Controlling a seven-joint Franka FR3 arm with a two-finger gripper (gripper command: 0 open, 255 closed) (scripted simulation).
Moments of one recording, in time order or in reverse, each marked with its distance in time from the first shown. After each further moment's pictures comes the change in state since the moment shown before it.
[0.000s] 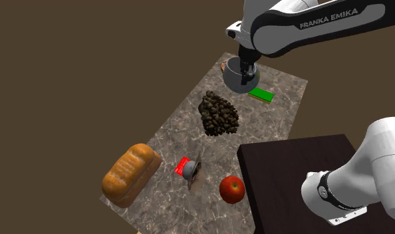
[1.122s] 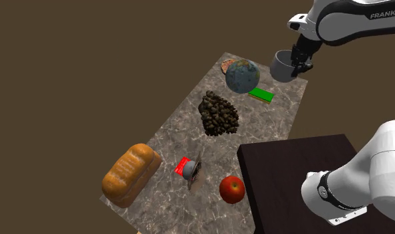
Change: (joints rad) arm -0.239 -0.248 -0.207 -0.148 -0.225 -0.027 -0.289
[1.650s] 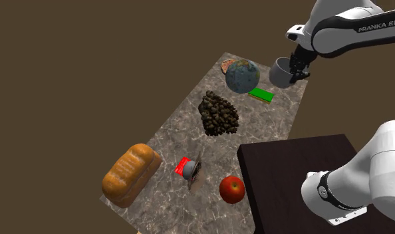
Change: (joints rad) arm 0.002 0.057 -0.058 -0.055 -0.011 0.113 -0.023
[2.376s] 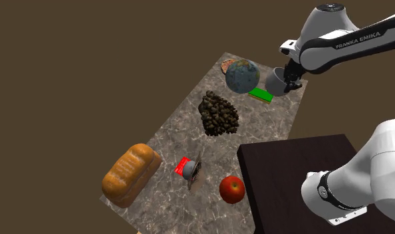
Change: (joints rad) arm 0.049 0.145 -0.085 -0.060 0.044 0.196 -0.036
